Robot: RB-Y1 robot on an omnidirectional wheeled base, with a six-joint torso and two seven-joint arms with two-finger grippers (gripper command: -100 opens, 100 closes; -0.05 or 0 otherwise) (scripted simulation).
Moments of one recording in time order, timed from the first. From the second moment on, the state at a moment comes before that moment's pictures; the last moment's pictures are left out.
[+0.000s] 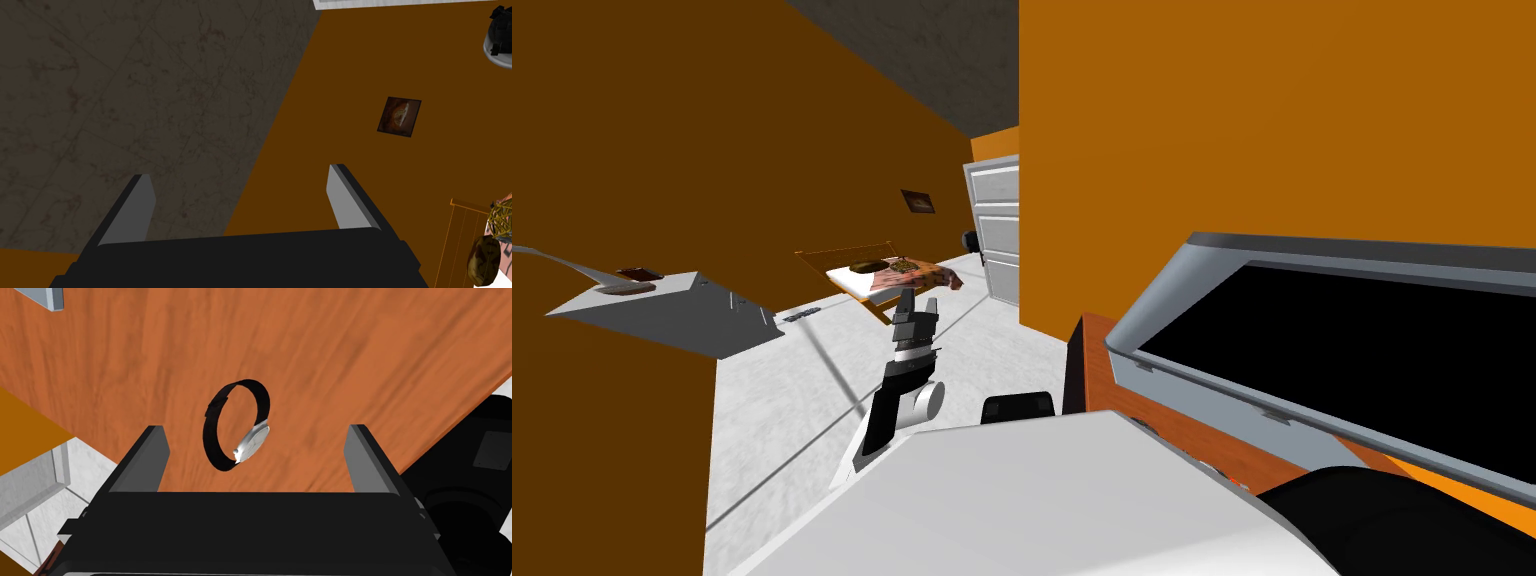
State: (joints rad) left arm 0.46 0.03 0.00 -2.24 0.05 -0.44 -0.09; right arm 0.65 -0.50 -0.21 -1.24 2.04 -0.50 0.86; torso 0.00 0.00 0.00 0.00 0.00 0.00
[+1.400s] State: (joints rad) left arm 0.46 0.03 0.00 -2.24 0.05 -0.44 -0.09; right arm 0.65 -0.53 -0.21 -1.22 2.02 -0.44 0.85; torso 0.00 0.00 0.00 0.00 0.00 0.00
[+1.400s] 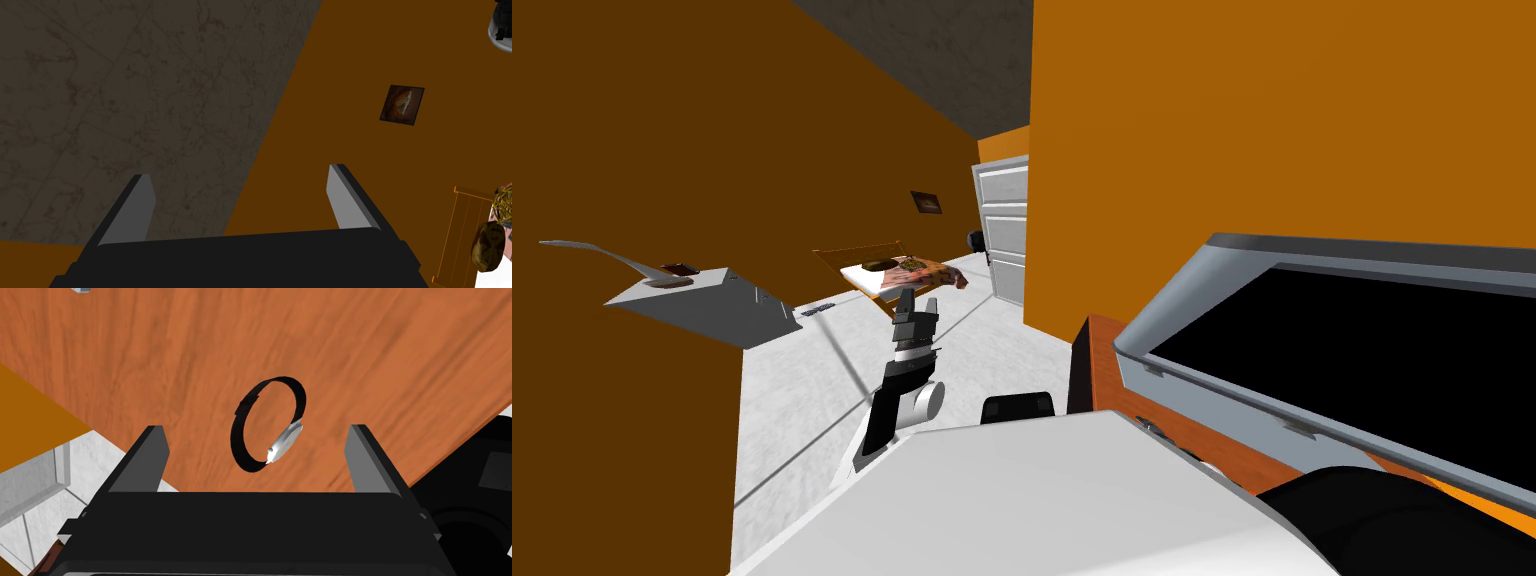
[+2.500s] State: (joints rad) left arm 0.46 0.03 0.00 -2.24 0.05 -0.44 -0.09; right arm 0.73 -0.57 -0.13 -1.13 1.89 -0.49 0.76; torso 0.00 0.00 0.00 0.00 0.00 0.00
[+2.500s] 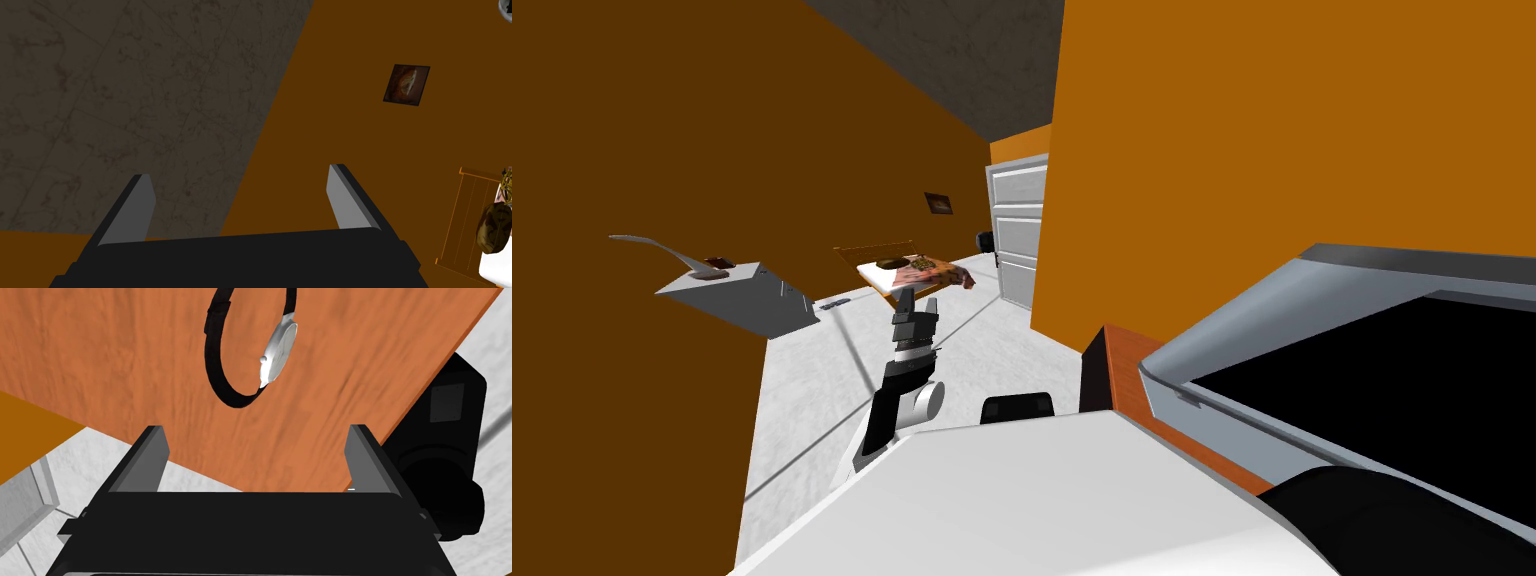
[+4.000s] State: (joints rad) left arm 0.46 0.03 0.00 -2.24 0.05 -0.44 -0.09; right arm 0.77 -0.55 -0.15 -0.94 1.80 -0.65 0.61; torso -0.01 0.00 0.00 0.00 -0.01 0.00
